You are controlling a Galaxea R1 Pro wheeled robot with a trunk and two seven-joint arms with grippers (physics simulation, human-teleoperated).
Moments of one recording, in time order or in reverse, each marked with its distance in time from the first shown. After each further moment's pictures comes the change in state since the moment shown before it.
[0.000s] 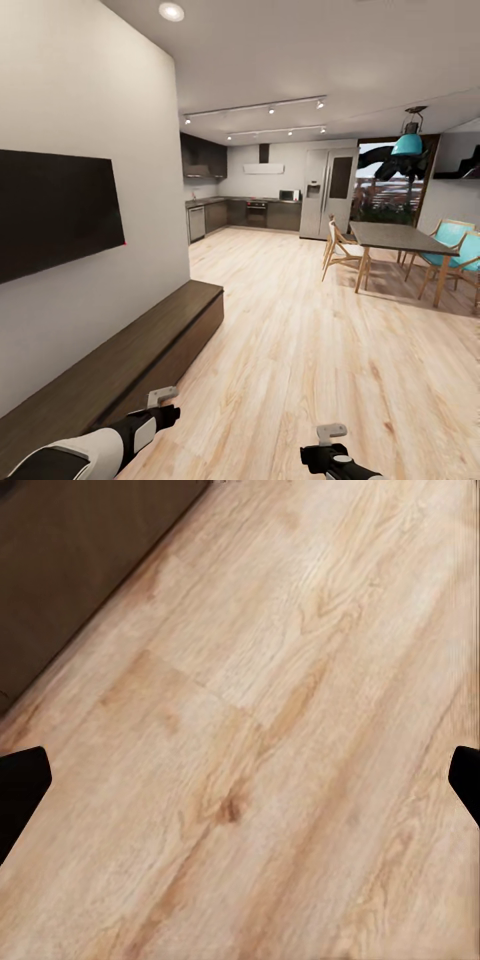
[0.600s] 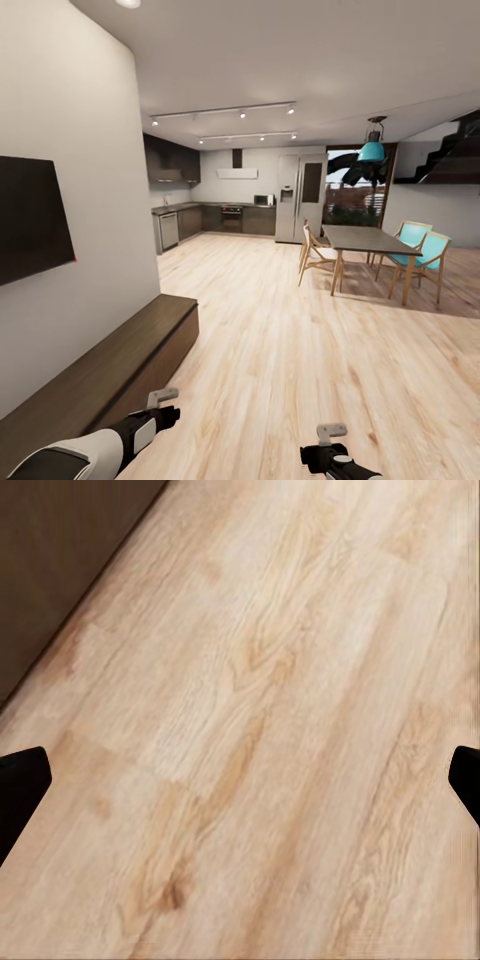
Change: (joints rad) left arm 0.003 0.000 0.000 0.000 0.000 0.001 0.000; right arm 0.000 0.000 0.000 0.000 0.000 -0.003 0.000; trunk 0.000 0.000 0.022
